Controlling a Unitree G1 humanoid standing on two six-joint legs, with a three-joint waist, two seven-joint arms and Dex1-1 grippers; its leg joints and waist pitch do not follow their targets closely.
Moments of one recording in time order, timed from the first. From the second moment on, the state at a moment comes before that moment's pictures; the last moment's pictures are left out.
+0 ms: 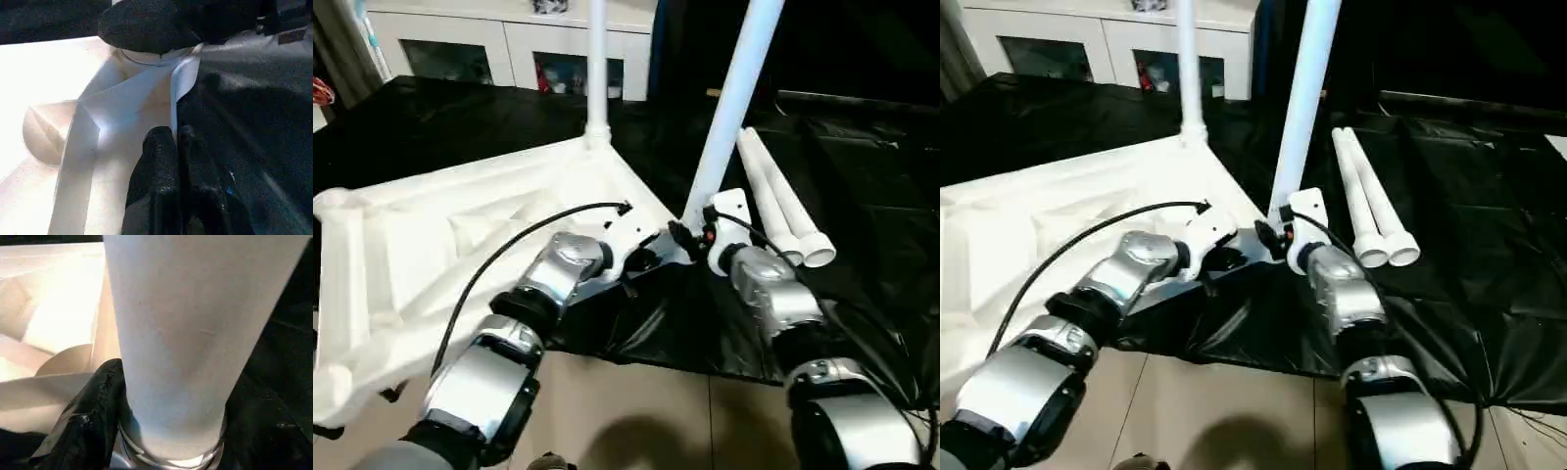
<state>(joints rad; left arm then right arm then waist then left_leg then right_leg) -0.86 0.07 -0.24 1.01 0.15 0.10 -0.73 -0.68 -0.07 -0.05 0.85 0.07 0.10 0.32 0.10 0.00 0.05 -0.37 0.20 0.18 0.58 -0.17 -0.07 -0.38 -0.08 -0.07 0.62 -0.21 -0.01</state>
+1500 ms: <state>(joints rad) -0.74 0.27 -0.30 0.81 0.09 -0.02 -1.32 -0.49 -0.38 0.17 0.55 0.09 0.09 1.21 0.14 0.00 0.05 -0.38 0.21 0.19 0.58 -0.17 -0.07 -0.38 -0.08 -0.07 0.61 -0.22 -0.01</state>
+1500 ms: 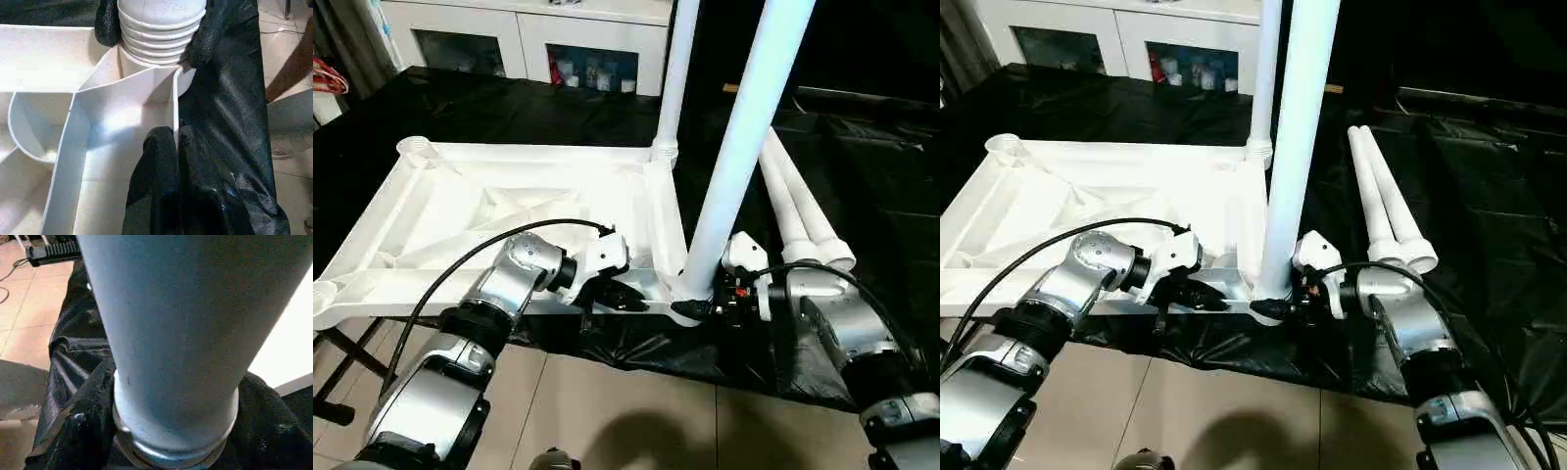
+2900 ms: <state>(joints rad) -0.78 0.19 -0.26 0.88 0.11 0.01 -1.13 -0.55 -0.28 0.07 0.73 0.07 -0.01 0.96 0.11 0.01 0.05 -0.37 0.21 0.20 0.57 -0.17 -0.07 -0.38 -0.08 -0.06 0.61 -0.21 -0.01</state>
